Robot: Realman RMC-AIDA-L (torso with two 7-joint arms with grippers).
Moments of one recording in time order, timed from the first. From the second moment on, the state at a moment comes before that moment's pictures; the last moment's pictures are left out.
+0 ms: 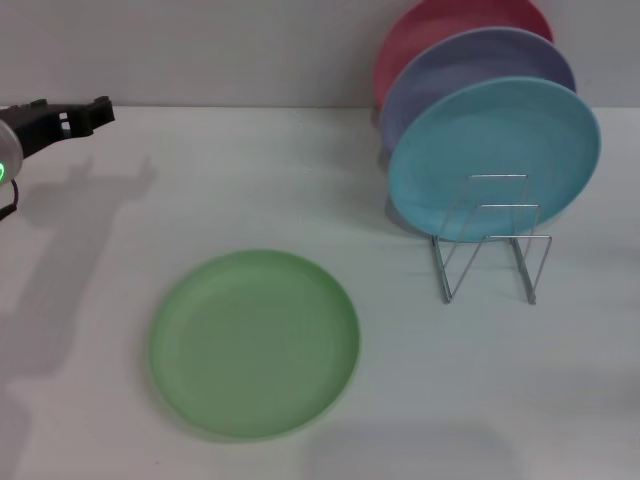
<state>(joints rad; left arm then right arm) -0.37 -2.00 1.57 1.20 -0.45 -0.39 -0.02 0.40 2.08 0.23 -0.11 -1.19 -1.49 0.50</state>
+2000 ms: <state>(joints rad) -0.56 -2.07 1.17 1.19 -0.58 -1.54 0.30 0.44 2.06 0.24 -0.15 -1.18 -1.51 0.47</state>
